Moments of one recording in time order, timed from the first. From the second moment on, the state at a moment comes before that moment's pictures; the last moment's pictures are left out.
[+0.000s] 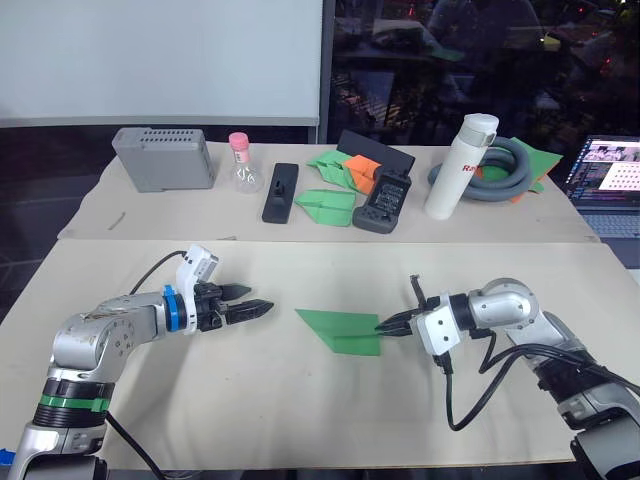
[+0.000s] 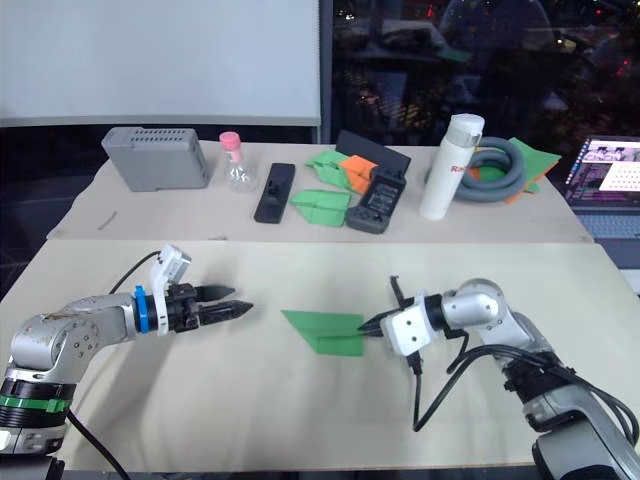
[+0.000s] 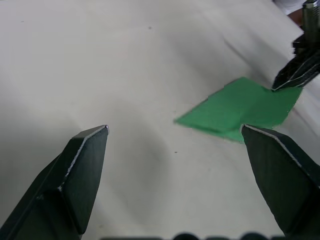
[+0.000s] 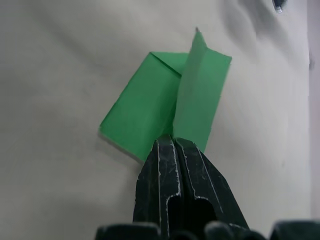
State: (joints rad) left arm -0.36 0.72 0.09 -0.10 -0.67 0.92 -0.89; right arm -0.58 -0.75 0.39 0.40 -0.03 -0.82 1.18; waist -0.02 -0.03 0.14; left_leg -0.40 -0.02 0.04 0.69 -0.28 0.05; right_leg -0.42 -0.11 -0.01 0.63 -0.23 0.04
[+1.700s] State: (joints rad) left arm -0.67 0.41 -0.34 0.52 -0.12 0.02 -1.27; right arm -0.23 -0.86 0.04 -0.52 0.53 0.59 0.86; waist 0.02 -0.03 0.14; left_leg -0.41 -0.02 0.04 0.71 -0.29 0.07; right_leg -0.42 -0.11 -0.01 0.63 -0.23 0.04
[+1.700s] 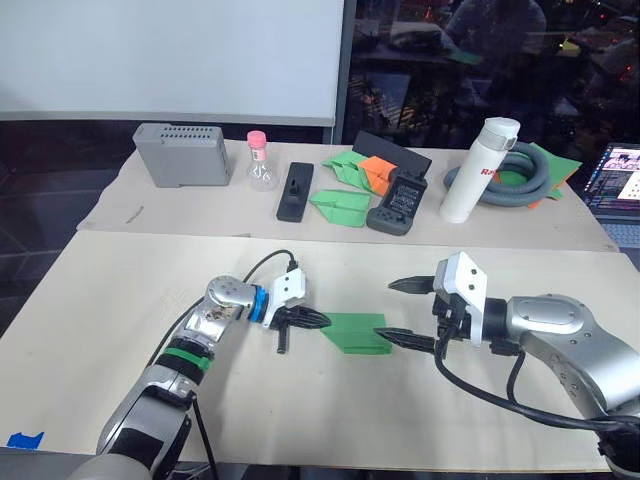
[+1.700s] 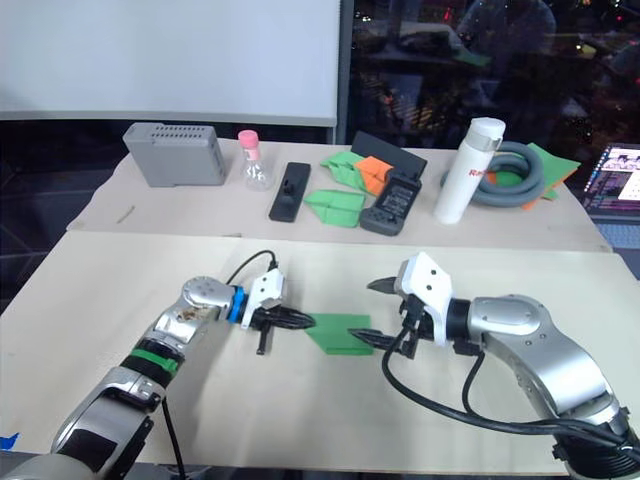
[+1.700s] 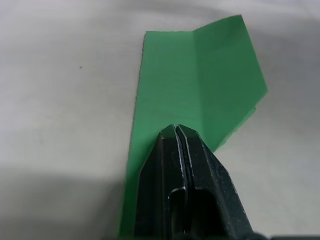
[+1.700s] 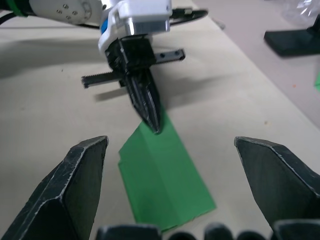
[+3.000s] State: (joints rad) left arm -0.51 0.57 -0.29 0.17 -0.25 0.36 -1.39; right arm -0.22 -0.80 0.26 -0.12 0.00 -0.41 1.05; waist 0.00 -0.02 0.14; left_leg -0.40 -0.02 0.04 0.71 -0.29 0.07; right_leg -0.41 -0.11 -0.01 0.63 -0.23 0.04
